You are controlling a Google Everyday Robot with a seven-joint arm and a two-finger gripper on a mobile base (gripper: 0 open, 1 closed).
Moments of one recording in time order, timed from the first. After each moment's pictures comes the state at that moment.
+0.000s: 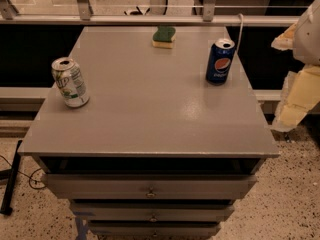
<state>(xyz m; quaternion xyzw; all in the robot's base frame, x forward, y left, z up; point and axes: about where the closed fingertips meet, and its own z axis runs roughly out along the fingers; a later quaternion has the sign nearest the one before) 0.438 -0.216 0.977 -0.60 0.78 -0.04 0.16</state>
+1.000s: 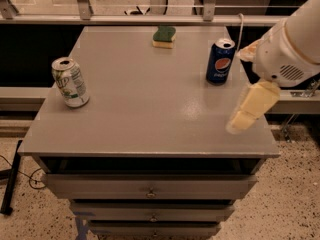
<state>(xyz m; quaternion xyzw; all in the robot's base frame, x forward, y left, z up) 0.462 -0.159 0.942 -0.59 0.77 0.03 0.24</state>
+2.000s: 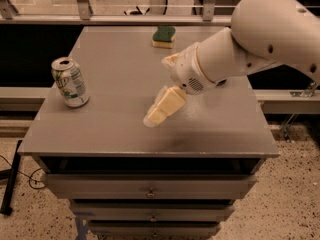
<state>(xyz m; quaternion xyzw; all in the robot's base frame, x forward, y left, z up) 0.520 0.005 0.896 -0.59 0.69 0.19 0.36</state>
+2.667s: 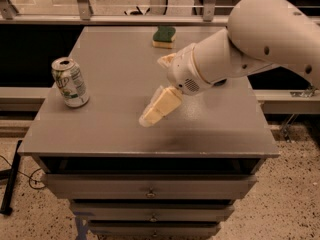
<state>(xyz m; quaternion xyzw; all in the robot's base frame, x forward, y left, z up) 0.521 0.014 0.897 -0.60 0.68 0.20 0.37</state>
